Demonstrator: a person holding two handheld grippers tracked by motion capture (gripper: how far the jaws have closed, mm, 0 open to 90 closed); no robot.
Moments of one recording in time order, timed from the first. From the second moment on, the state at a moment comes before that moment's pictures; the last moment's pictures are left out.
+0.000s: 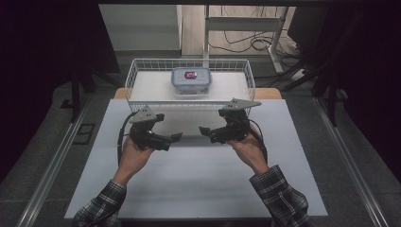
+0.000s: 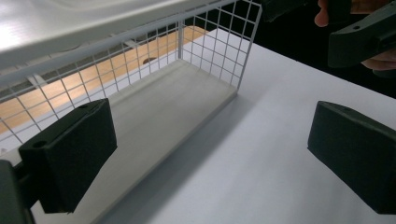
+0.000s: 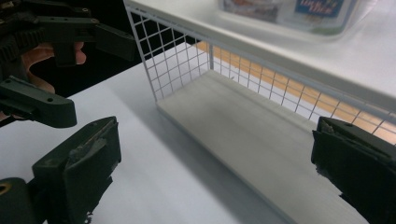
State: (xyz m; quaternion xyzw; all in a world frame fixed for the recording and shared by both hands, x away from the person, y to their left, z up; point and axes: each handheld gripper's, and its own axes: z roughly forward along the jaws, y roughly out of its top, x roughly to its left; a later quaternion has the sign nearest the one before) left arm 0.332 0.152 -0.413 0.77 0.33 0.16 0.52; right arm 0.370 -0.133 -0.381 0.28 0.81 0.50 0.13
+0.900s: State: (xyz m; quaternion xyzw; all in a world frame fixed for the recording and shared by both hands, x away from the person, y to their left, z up) left arm 0.296 0.148 -0.461 0.77 0.34 0.17 0.51; right arm 0.337 -0.148 -0.423 0.28 0.81 0.49 0.15
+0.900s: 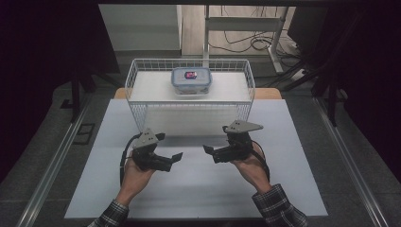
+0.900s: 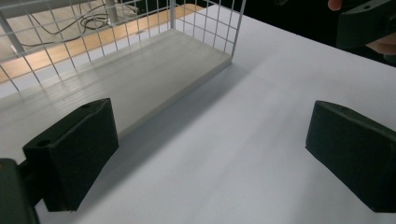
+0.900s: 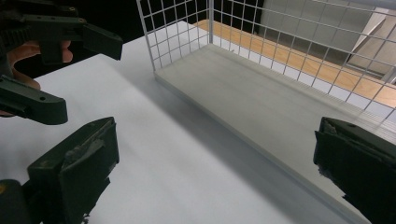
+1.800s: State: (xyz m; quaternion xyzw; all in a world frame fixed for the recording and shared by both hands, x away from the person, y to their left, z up) left arm 0.264 0.140 -0.488 0.80 0.34 0.18 0.47; right arm 0.304 -0.156 -0.457 0.28 0.83 0.45 0.15
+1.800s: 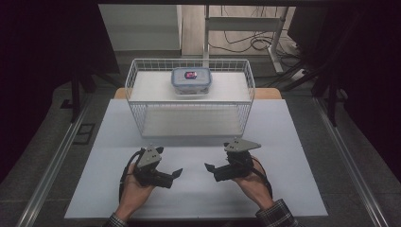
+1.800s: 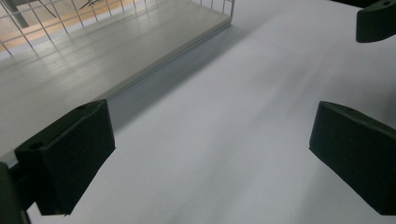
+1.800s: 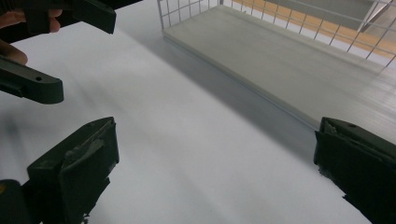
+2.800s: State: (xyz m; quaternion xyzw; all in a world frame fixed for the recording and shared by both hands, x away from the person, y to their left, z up) left arm 0.229 0.182 -0.507 0.79 0.38 0.20 0.44; right arm 0.274 -0.202 -0.469 0.31 0.83 0.43 0.18
